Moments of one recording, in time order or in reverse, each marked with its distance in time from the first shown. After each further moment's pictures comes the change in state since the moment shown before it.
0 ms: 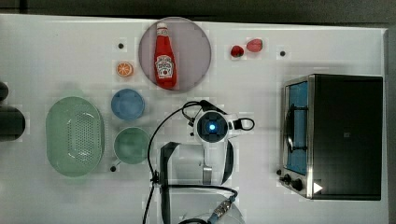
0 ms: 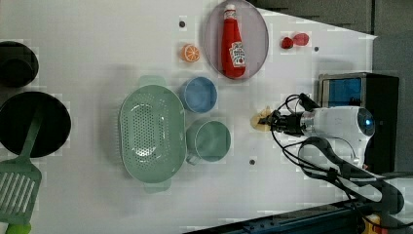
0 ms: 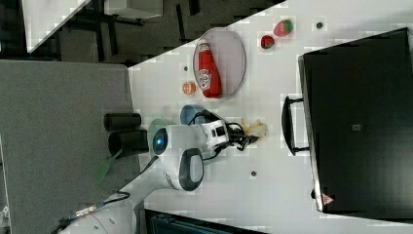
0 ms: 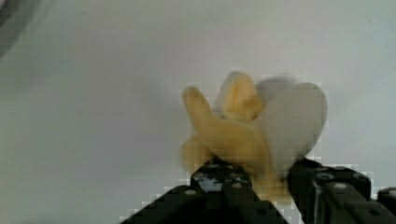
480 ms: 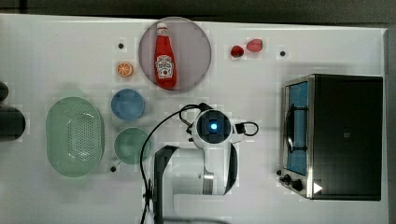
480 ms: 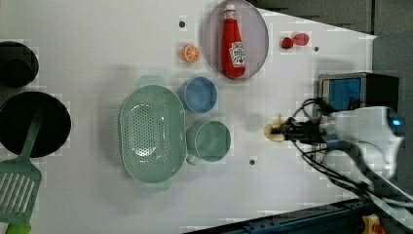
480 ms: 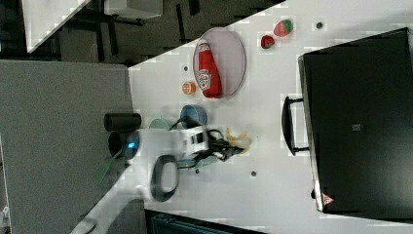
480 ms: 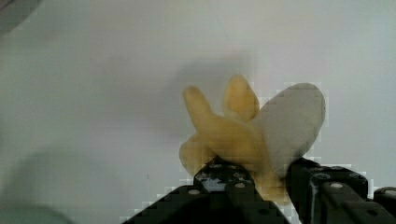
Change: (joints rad) arm 0.009 -0.271 -0.011 -0.033 0.015 -0.317 -0.012
